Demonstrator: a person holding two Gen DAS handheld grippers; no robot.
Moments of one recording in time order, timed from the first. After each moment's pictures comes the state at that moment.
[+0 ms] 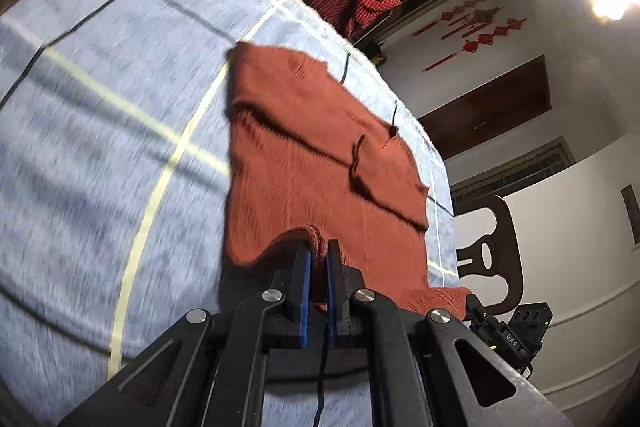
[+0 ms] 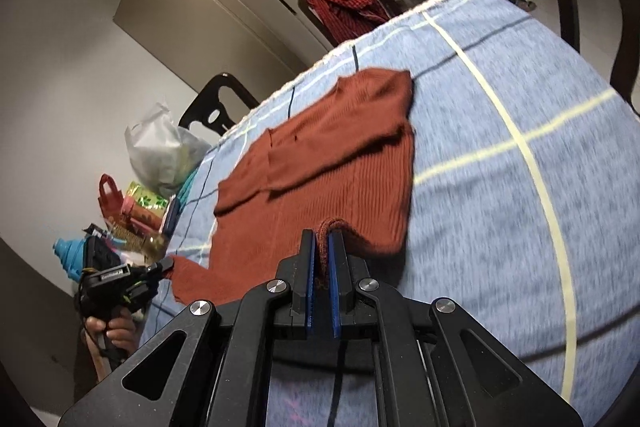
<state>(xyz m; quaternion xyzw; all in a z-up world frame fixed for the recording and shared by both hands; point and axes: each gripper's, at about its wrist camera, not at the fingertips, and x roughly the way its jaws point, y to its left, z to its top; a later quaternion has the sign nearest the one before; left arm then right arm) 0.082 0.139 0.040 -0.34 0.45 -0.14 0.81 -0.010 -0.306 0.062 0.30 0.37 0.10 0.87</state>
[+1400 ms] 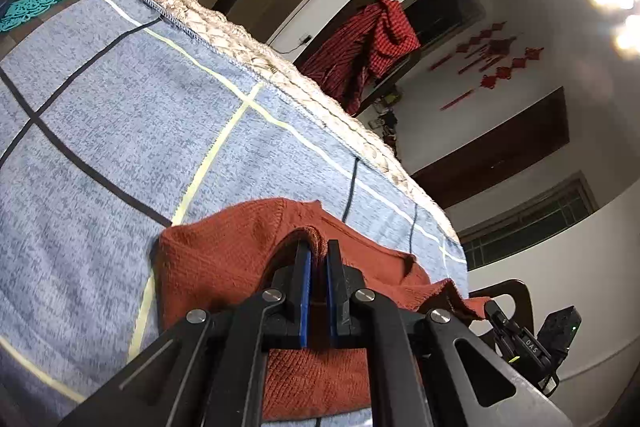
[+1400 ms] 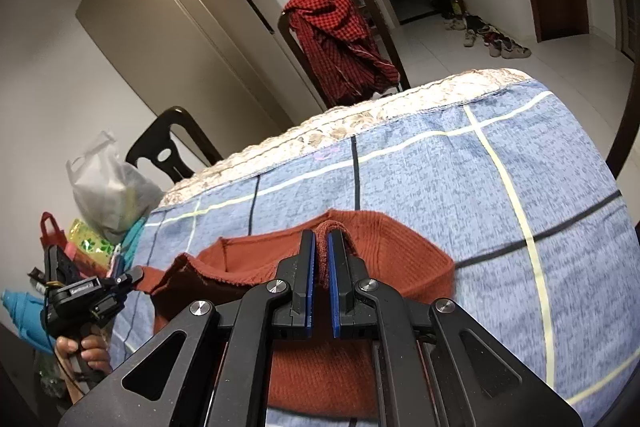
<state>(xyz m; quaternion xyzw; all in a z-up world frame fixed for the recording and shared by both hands) 0.273 0.144 0.059 -0.35 0.41 -0.09 0.84 0.191 -0.309 0.100 0.23 0.38 0.03 0.90</state>
